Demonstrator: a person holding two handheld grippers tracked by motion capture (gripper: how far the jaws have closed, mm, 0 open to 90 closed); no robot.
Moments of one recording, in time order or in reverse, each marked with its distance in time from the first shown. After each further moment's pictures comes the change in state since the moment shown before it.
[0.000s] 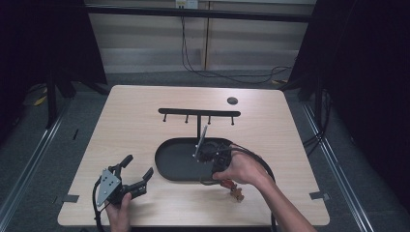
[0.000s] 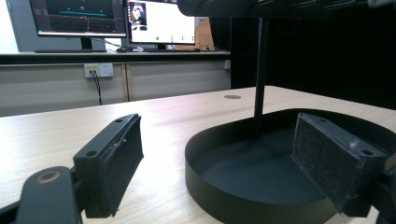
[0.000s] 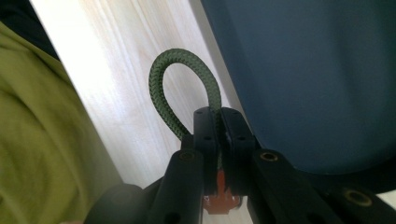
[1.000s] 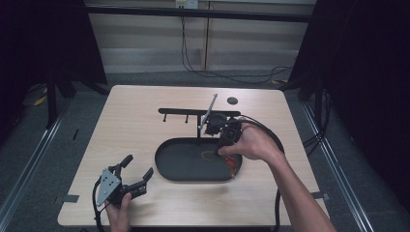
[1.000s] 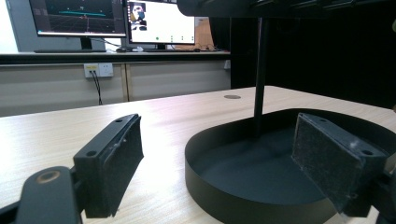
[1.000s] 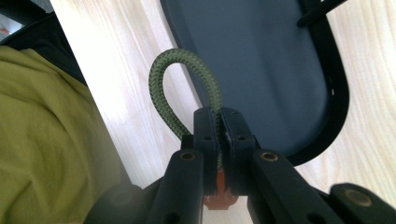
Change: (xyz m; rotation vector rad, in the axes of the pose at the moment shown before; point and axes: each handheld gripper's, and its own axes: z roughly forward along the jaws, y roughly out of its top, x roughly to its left) left arm 0.000 0.000 0.000 -0.001 -0.002 -0.001; right arm -0.021 0.004 -0.080 -0.089 -0.019 -0.006
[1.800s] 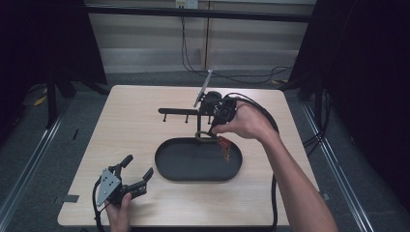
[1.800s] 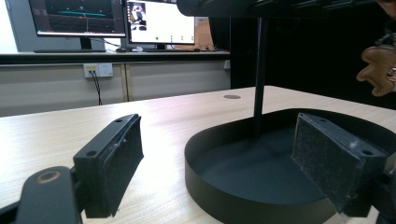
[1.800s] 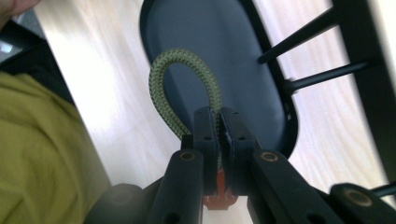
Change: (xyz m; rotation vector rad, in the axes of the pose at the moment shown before) left arm 0.000 0.000 0.000 0.001 -0.001 0.001; right arm -0.022 0.031 -0.033 -0.053 -0.040 -0.001
